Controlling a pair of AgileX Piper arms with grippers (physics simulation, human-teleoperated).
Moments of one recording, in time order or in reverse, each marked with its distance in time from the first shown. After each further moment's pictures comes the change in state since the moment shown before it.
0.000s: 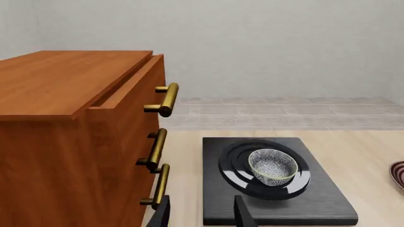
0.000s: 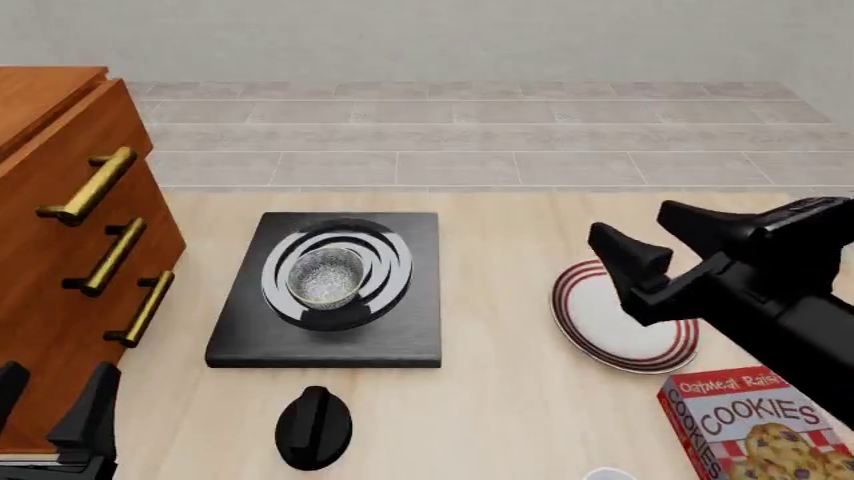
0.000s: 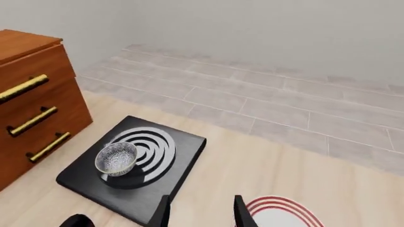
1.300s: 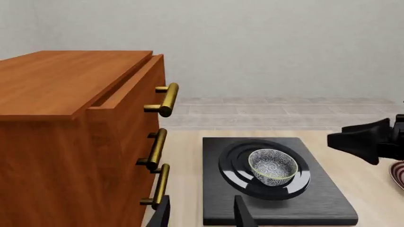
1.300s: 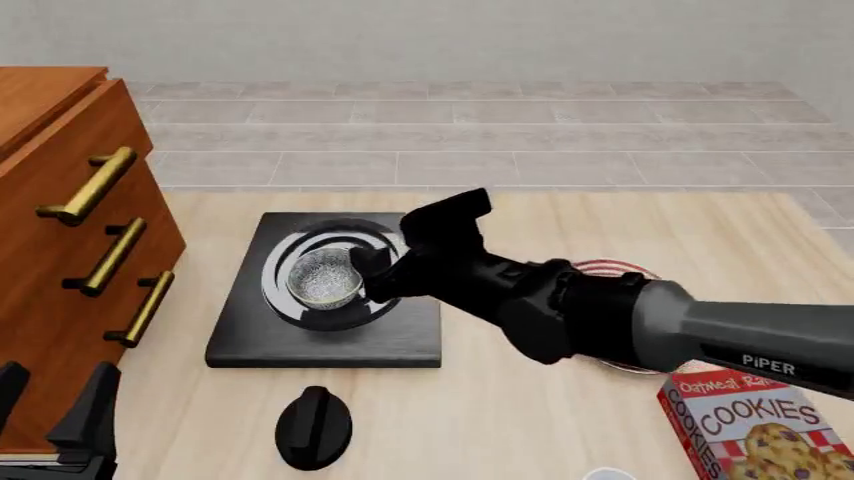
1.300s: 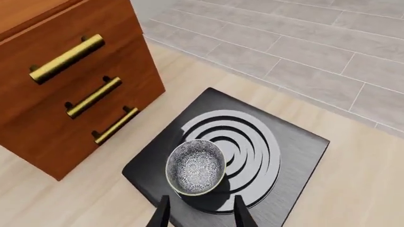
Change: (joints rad) left arm 0.000 0.000 0.000 0.000 0.000; right arm 0.342 0.884 -0.447 -0.226 0.160
